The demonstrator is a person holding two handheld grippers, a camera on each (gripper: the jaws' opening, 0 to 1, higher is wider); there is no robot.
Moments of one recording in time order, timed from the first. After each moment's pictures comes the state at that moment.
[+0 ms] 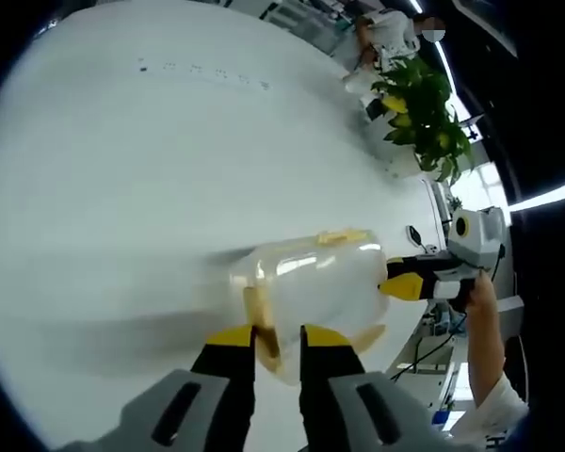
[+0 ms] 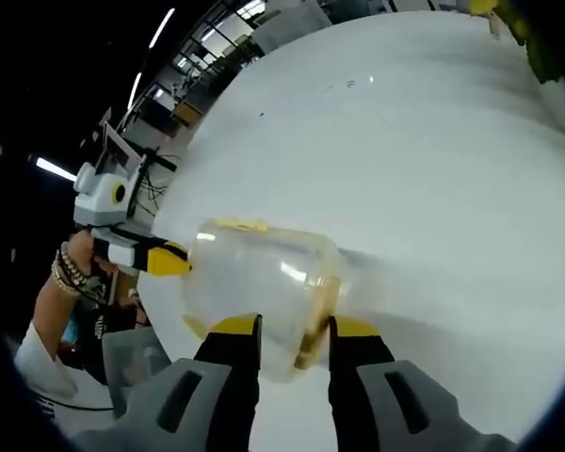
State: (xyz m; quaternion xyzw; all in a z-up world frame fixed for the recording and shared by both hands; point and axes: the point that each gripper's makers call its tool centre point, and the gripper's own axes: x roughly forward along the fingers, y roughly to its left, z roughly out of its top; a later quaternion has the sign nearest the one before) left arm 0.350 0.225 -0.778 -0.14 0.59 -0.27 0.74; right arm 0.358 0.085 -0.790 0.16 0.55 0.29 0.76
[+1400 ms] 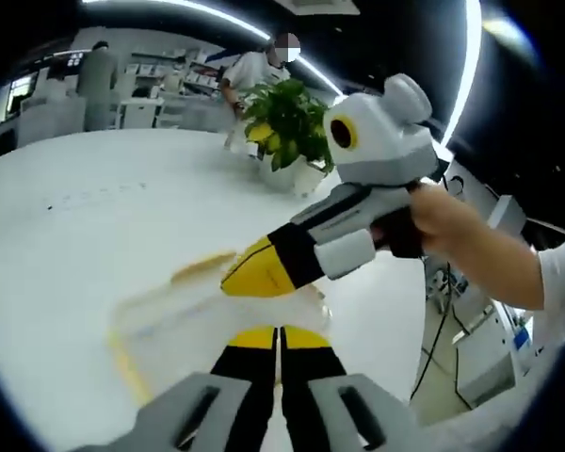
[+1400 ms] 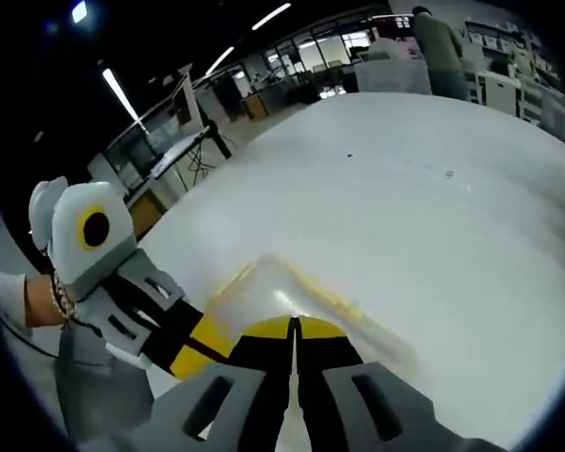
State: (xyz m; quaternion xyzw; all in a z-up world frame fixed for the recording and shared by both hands) left arm 0.341 0.142 -0.756 -0.07 0.34 -0.43 0.83; right arm 0.387 0.158 -0.760 0.02 0.41 0.42 0.81
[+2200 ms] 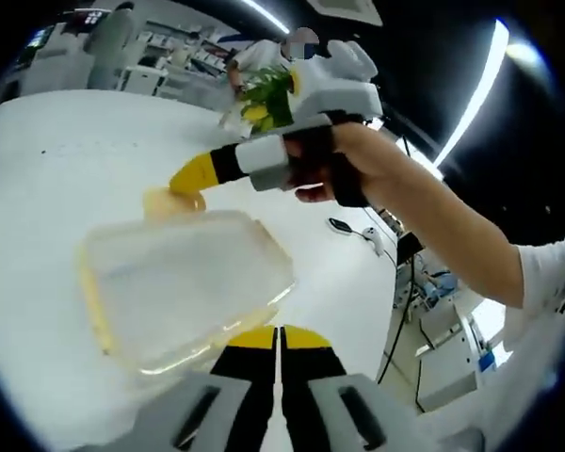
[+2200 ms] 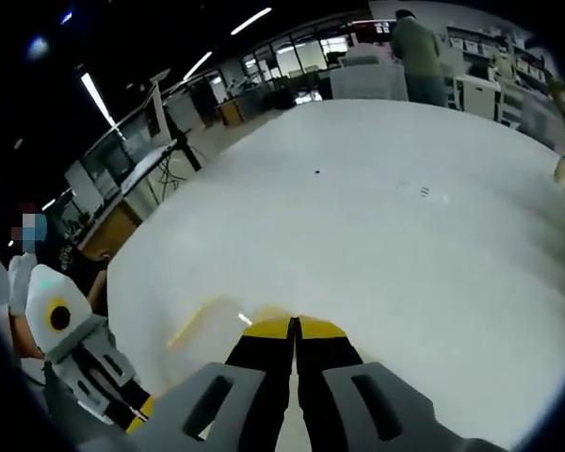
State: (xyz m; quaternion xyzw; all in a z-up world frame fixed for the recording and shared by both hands) left arm 0.299 0.141 -0.769 -0.12 0.38 -0.45 0.80; right arm 0.441 0.152 -0.767 0.01 0.41 0.36 0.84
